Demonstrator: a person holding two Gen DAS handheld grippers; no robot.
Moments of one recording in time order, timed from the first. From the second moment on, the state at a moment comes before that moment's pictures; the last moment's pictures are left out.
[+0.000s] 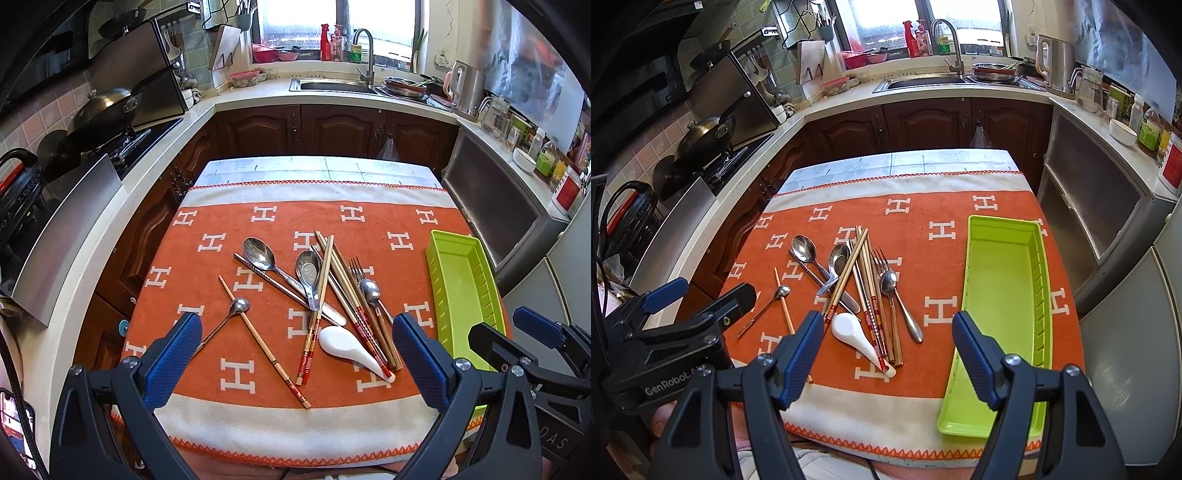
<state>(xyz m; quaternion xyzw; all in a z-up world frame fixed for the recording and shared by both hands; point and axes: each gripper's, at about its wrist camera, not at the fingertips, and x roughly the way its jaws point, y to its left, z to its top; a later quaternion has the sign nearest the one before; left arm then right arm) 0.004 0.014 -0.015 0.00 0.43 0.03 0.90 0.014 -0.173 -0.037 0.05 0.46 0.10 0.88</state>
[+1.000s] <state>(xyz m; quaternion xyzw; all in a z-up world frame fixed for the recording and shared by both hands) 0.024 0.148 -0.033 -0.03 0.42 0.03 0.91 0.069 -0.137 -0.037 0.06 0.45 0.15 0.88</state>
